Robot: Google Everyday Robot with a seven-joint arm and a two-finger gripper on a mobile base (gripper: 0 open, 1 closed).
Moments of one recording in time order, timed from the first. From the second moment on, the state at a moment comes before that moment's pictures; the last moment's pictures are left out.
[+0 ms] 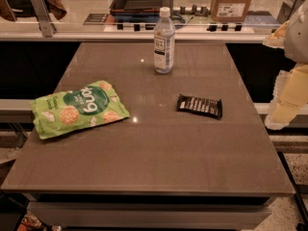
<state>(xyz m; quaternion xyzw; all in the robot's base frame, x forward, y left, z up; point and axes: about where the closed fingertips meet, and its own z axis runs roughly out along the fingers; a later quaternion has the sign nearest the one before) 0.438 -0.214 0.985 -0.60 0.78 -0.04 0.17</state>
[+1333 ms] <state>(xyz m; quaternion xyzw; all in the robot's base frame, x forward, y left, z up) 0.493 -0.208 0.928 -0.56 0.77 0.09 0.29</state>
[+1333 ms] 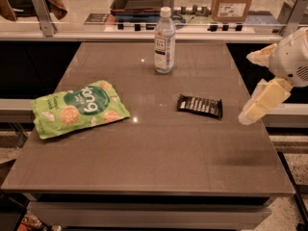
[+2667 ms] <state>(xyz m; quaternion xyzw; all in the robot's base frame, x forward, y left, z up) 0.541 -0.167 0.849 -0.51 0.72 0.23 0.40</state>
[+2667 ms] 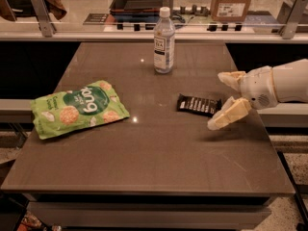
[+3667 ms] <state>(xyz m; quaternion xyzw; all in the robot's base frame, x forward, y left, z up) 0.540 -0.140 0.815 -0.49 0.72 0.26 0.42</state>
